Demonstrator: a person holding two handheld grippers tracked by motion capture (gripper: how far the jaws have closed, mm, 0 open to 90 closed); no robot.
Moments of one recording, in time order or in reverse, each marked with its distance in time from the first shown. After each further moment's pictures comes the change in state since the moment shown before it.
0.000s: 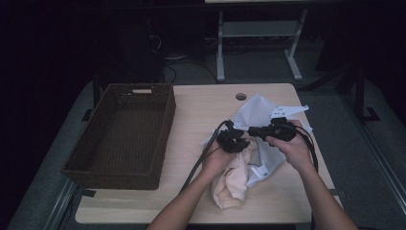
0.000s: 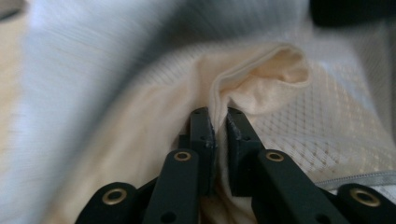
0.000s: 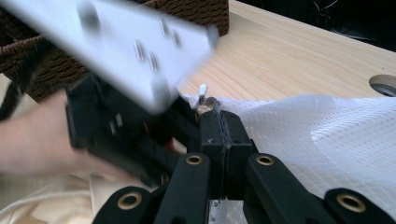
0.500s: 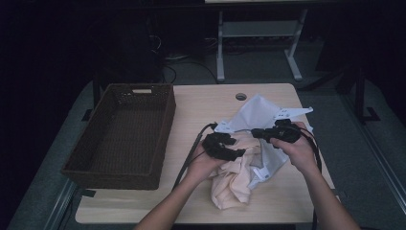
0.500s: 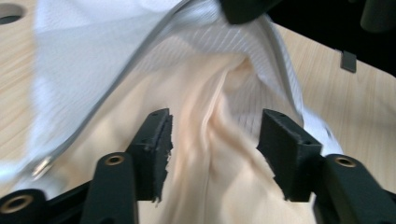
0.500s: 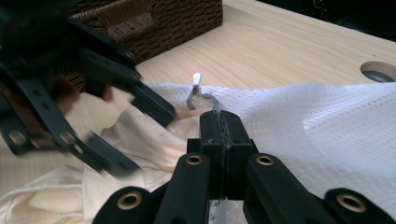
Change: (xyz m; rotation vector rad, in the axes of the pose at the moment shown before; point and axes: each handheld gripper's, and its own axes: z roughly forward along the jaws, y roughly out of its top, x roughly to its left) left arm 0.005 -0.028 -0.075 -0.085 -0.064 -0.057; right arm -0.004 -0.009 -0.008 0.016 -0.013 0.017
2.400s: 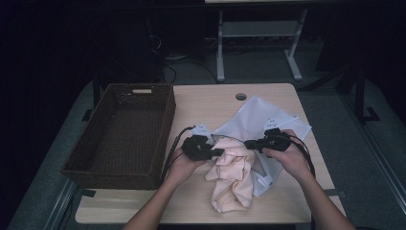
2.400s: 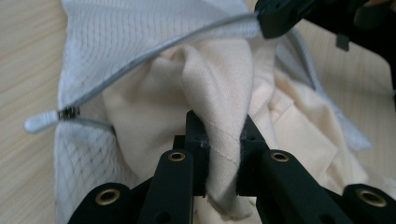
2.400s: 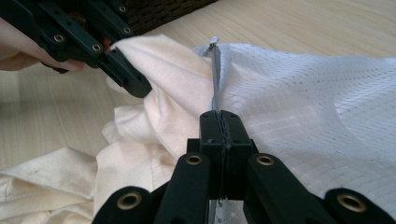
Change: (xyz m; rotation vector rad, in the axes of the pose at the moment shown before) left arm 0.030 -0.028 -0.019 -0.034 -0.080 -0.031; right arm 0.014 -0.015 0.025 0.102 0.062 -0.032
